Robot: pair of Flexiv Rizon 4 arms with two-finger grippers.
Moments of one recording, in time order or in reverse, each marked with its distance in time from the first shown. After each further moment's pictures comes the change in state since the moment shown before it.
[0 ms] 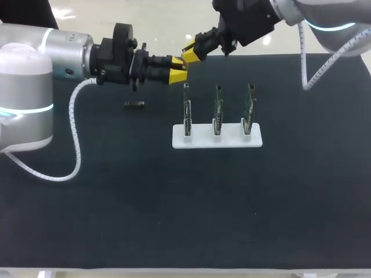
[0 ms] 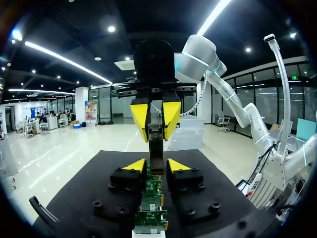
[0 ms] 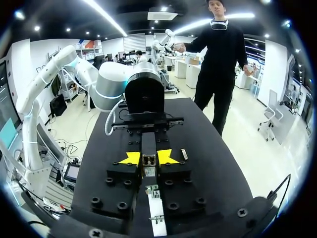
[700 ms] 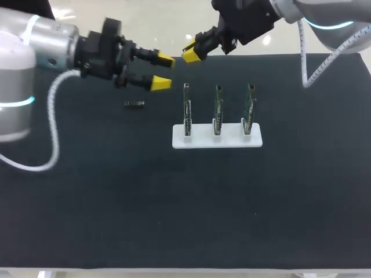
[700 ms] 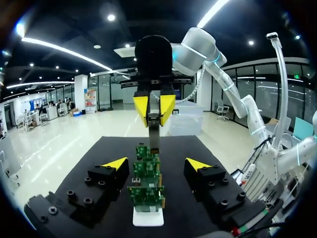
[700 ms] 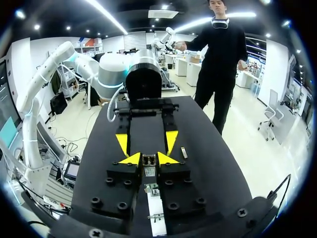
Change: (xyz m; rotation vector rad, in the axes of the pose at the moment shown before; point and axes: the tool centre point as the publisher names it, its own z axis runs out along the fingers) left arm 0.010 -0.003 -0.043 0.016 0.159 -0.008; right arm 0.002 -0.002 -0.001 -0.004 0.019 -0.006
